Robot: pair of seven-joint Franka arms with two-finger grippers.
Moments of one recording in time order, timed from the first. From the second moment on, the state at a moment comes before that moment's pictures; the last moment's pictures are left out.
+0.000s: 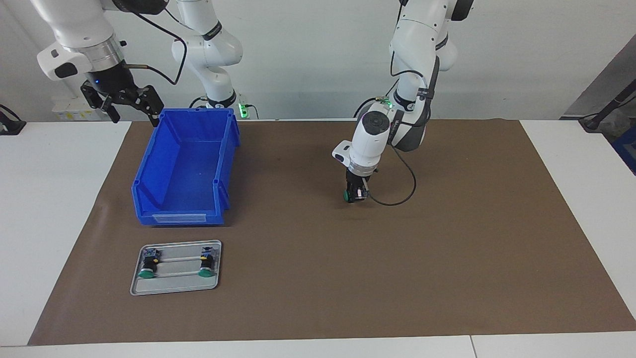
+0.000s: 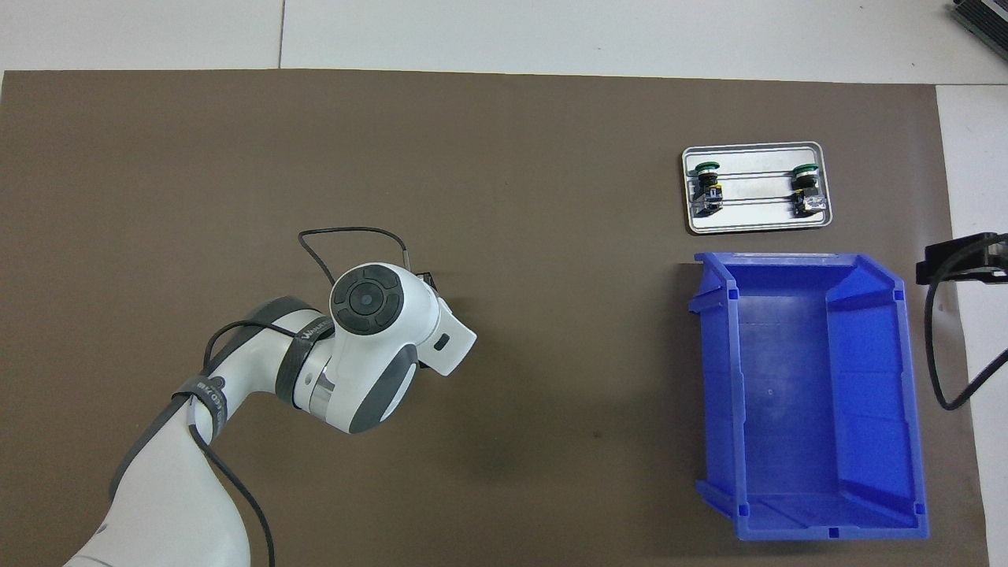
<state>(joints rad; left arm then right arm) -0.48 0.28 -0.11 -2.09 -0.06 2.43 0.98 0.03 -0.08 -0.08 -1.60 -0.05 1.53 0.08</state>
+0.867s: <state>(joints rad) -0.42 0.29 -0.10 -1.98 -0.26 2.42 1.02 0.03 -0.08 -0.08 -1.60 -0.05 1.53 0.08</state>
